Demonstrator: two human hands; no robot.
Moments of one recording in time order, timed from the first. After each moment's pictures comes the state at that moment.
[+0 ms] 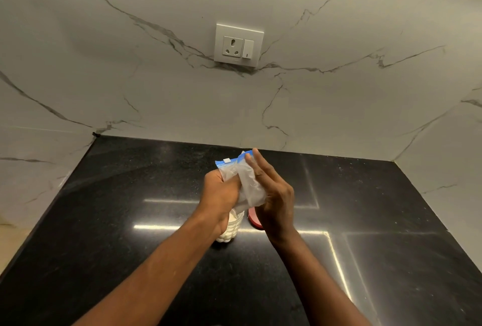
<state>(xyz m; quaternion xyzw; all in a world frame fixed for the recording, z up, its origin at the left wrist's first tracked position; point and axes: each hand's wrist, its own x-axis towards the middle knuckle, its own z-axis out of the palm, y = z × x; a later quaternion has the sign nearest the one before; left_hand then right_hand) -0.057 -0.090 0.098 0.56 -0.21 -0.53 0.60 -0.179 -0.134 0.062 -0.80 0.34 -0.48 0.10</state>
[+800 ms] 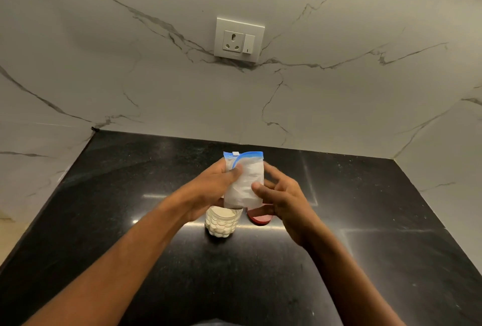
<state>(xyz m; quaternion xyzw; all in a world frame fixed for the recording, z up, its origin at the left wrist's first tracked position) -0.020 -0.086 0.114 0.55 -0.39 -0.61 0.42 -0.214 -0.121 0.104 -0.59 0.39 -0.29 0.65</state>
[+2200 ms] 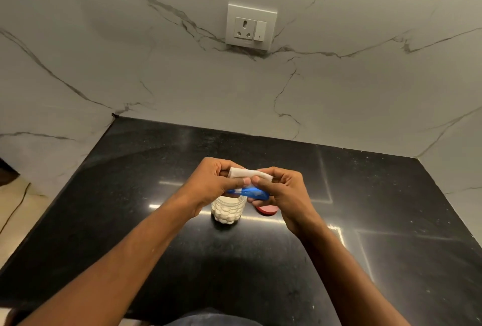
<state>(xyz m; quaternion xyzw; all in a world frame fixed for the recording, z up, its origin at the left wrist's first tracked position) -0.019 -0.076 0.072 0.59 -0.44 -0.50 0.45 -0.217 -0.130 0.075 -0.59 0.40 -0.32 0.63</state>
